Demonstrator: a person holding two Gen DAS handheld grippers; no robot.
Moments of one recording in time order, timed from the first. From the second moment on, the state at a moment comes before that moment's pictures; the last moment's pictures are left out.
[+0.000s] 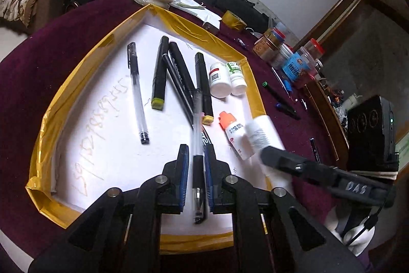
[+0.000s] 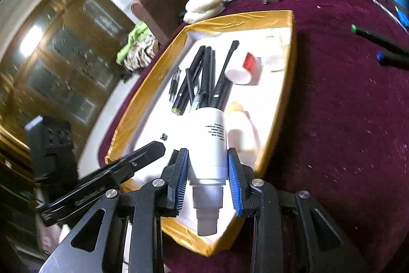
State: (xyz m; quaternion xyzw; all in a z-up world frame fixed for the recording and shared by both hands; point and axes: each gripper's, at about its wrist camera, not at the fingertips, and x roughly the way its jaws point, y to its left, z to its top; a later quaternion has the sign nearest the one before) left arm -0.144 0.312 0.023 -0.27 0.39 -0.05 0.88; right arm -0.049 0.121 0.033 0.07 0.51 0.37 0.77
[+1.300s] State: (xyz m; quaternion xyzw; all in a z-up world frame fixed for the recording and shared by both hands) left arm -0.142 0.202 0.069 -0.05 0.40 0.01 0.92; right arm -0.046 -0.081 0.035 0.20 0.44 0.21 0.85
